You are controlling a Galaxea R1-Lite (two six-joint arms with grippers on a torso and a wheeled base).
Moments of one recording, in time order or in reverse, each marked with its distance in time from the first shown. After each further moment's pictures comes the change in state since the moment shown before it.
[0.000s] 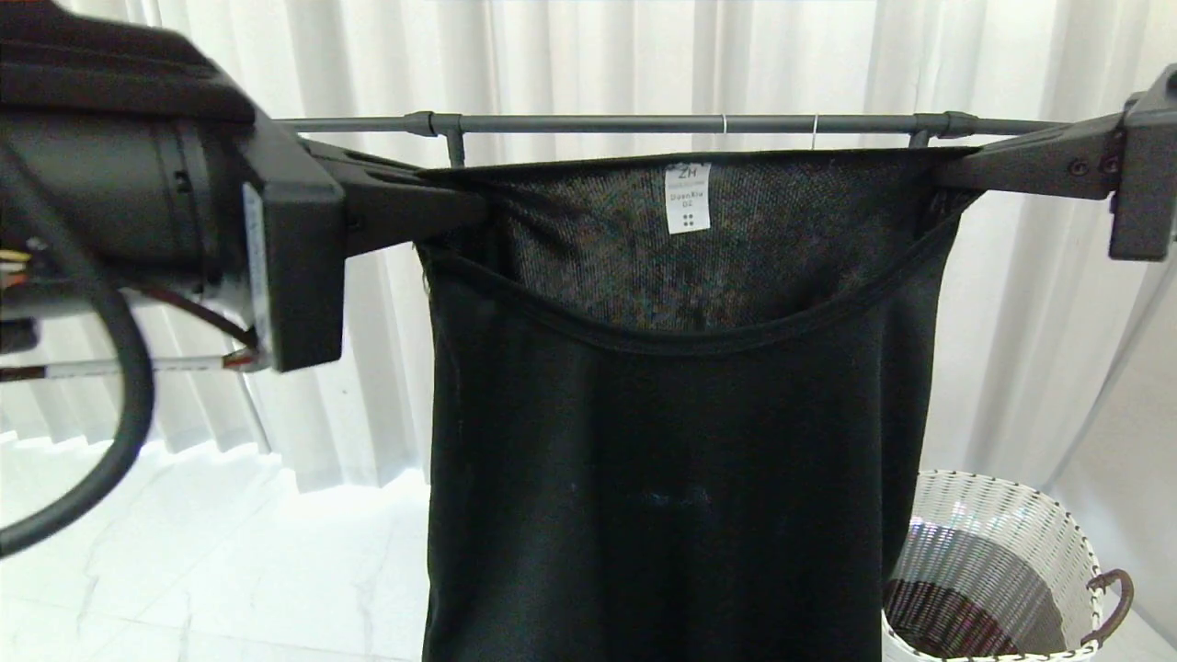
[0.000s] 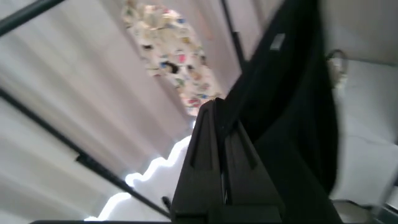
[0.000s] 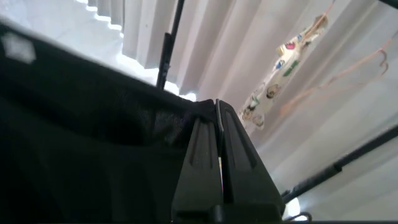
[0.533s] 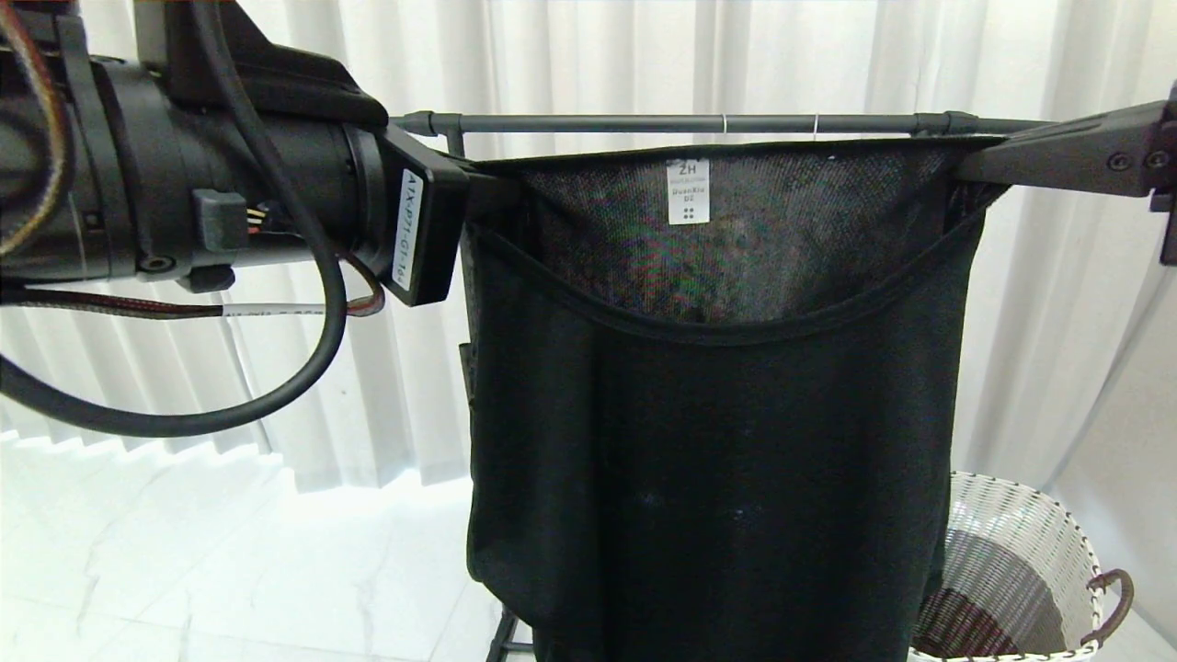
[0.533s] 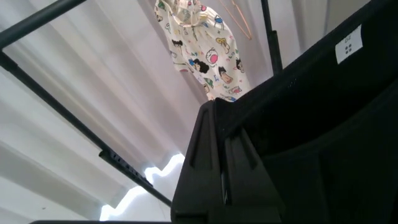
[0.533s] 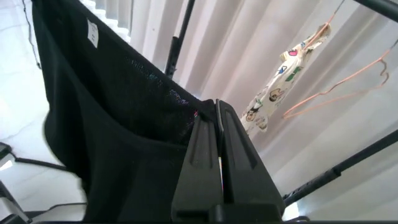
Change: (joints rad) left arm 0.079 0.107 -0.039 -0.069 0.004 0.015; right arm 0.052 -0.027 0.007 0.005 -0.009 -0.015
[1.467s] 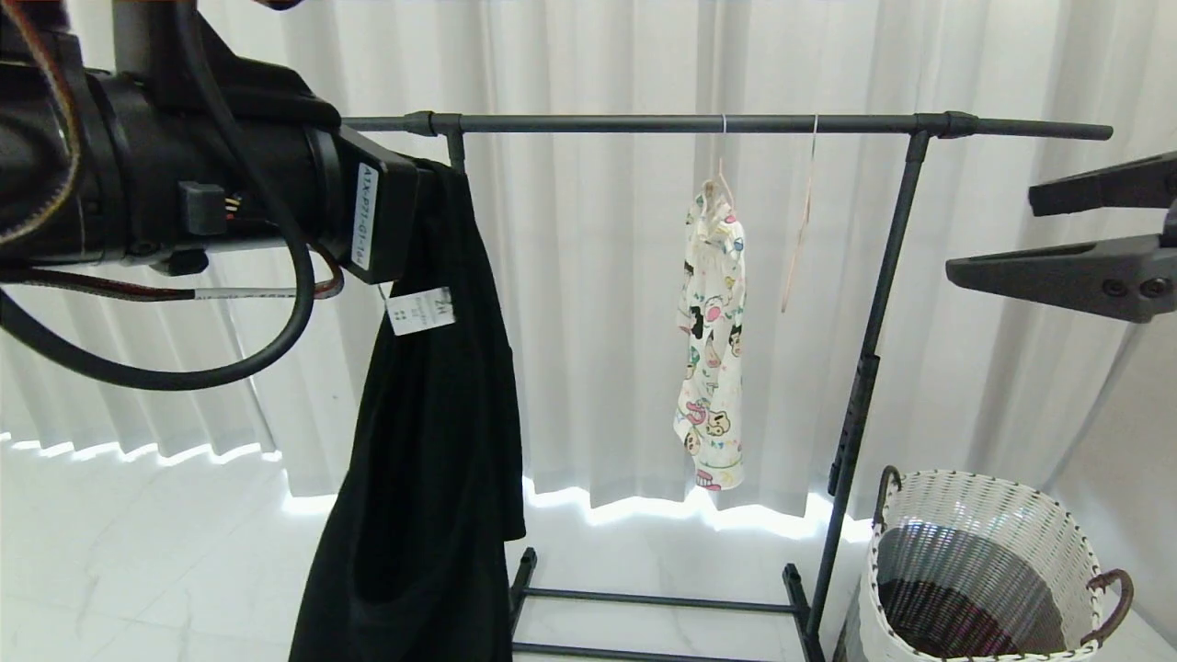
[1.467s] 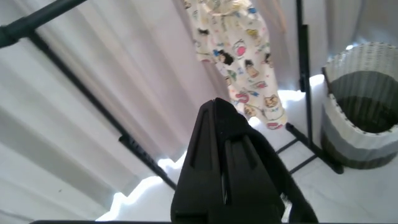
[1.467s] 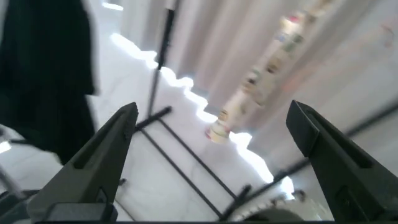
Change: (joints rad) left arm 0.127 -0.012 0.015 -0.001 0.004 0.002; right arm -0.078 -0.062 0.104 0.047 -0.070 -0.006
